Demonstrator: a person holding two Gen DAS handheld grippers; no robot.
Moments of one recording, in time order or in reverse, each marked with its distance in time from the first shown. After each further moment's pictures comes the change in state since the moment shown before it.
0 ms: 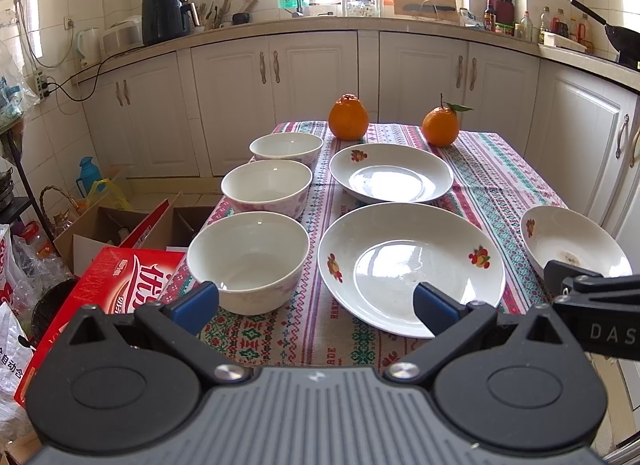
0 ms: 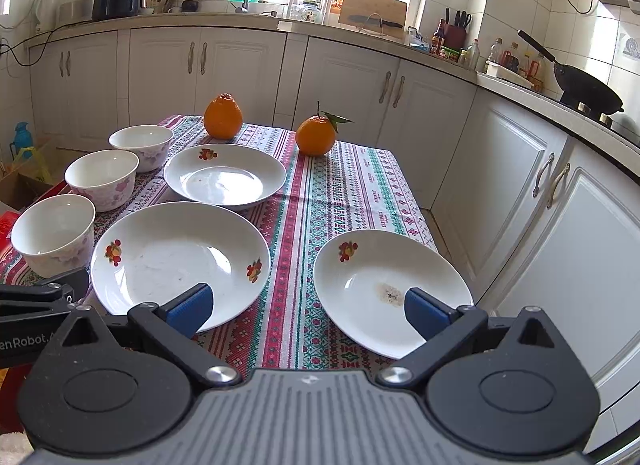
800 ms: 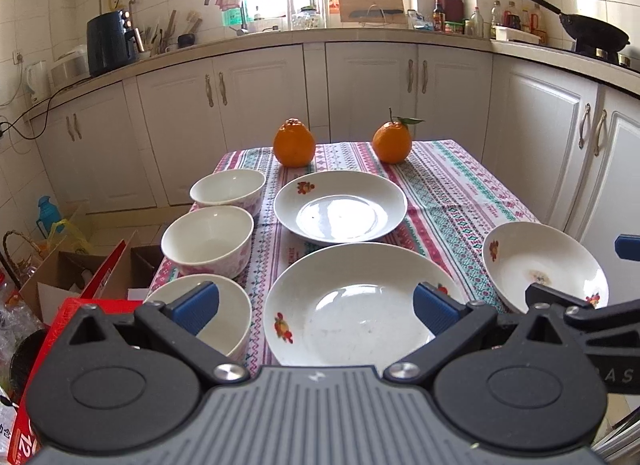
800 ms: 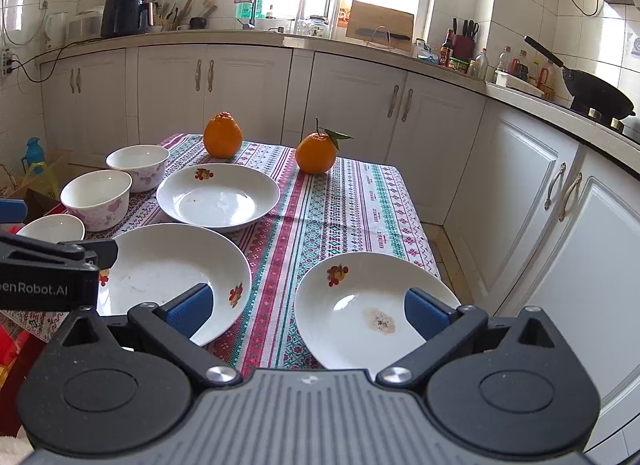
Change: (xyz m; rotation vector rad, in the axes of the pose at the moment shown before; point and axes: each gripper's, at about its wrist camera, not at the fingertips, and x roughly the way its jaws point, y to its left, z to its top) left arm 0.021 -0.028 0.040 0.111 -0.035 -0.125; right arm 0.017 -0.035 0.009 0.000 -0.053 0.061
